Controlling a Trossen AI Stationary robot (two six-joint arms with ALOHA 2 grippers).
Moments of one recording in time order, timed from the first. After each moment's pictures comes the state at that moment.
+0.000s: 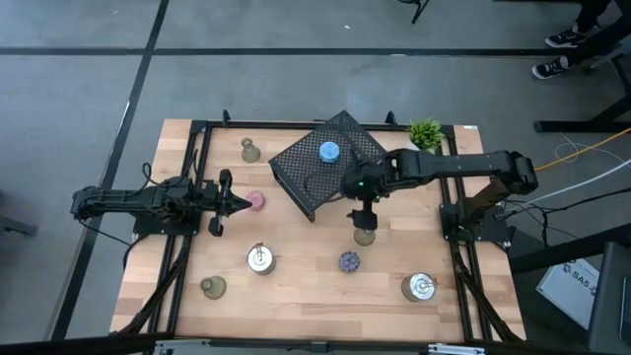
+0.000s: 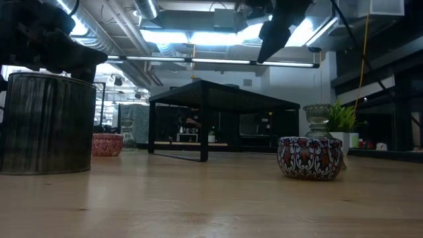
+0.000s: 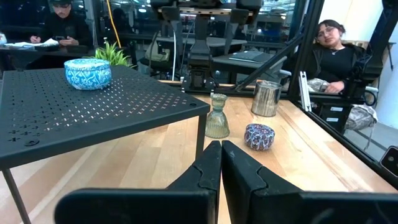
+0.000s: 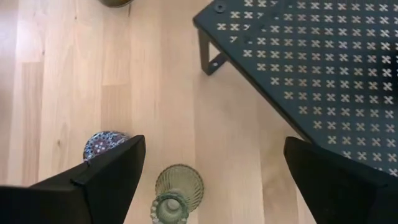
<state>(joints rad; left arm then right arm) 0.04 0.06 0.01 0.03 0.04 -0.08 0.04 1.57 1.43 -0.95 -0.01 0.07</state>
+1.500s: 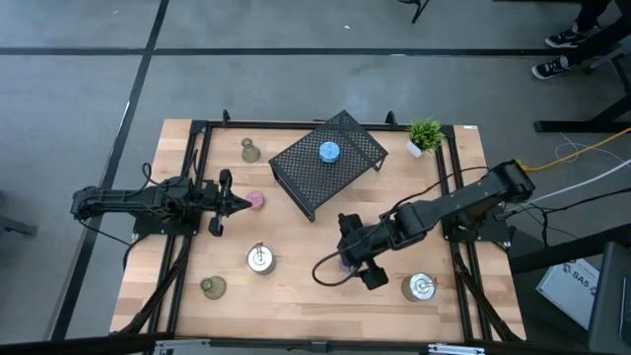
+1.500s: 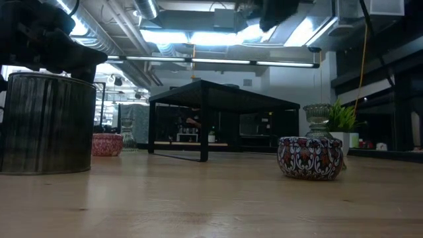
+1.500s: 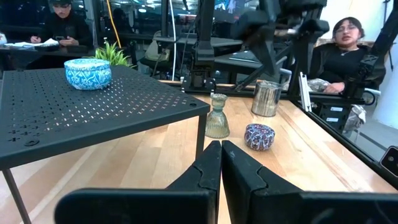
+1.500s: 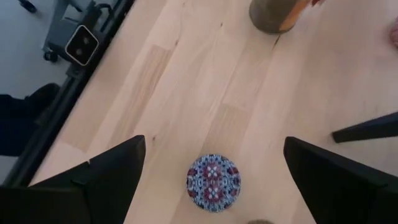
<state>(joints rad) 0.04 0.06 0.01 0.03 0.04 -0.08 0.41 1.64 1.37 -0.70 -0.01 -0.01</state>
